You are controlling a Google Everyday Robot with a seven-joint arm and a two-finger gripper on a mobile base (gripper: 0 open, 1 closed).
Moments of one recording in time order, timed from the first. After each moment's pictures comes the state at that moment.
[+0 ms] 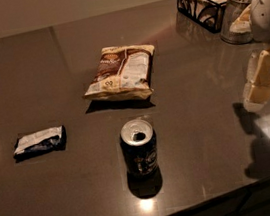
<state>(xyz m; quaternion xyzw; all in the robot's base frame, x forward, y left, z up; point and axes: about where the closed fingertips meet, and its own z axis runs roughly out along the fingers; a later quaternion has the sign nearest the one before) 0.438 -0.217 0.976 -0.60 0.78 -0.03 0.16</state>
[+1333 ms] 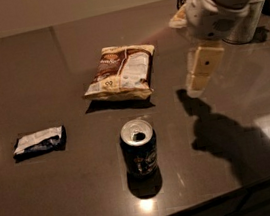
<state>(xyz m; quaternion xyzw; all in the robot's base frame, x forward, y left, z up) 0.509 -0.126 0.965 -0.69 0.69 -0.01 0.22</state>
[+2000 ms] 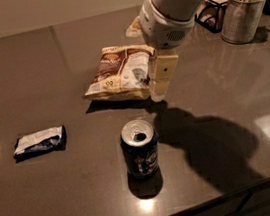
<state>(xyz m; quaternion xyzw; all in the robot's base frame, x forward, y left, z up) 0.533 -0.051 0.948 -0.75 0.62 0.01 0.23</state>
